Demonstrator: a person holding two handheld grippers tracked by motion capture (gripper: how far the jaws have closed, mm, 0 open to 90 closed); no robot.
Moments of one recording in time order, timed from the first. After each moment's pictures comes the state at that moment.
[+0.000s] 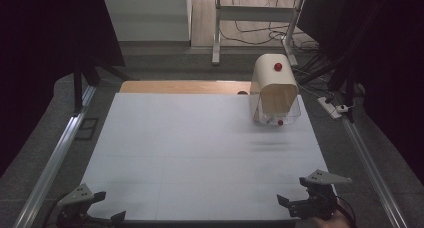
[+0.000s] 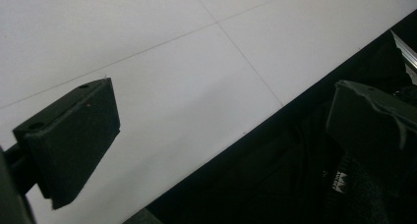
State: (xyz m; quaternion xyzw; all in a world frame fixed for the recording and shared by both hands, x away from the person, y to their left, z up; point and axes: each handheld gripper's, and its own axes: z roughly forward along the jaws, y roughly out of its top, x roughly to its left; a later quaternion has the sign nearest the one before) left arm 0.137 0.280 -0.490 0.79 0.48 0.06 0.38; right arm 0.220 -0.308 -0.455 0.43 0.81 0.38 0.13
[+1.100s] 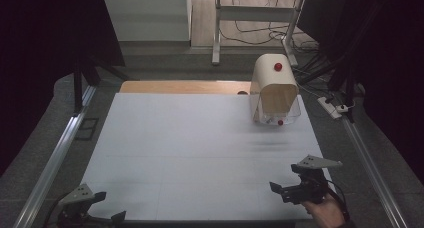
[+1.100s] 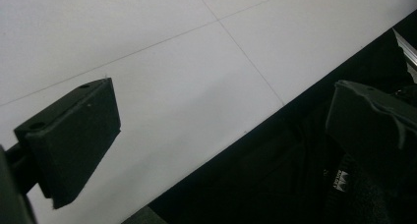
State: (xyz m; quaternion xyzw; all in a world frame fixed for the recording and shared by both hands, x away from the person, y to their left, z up) left arm 0.138 0.280 -0.490 0.79 0.48 0.06 0.38; right arm 0.251 -0.290 -0.444 0.41 0.82 0.39 0.12
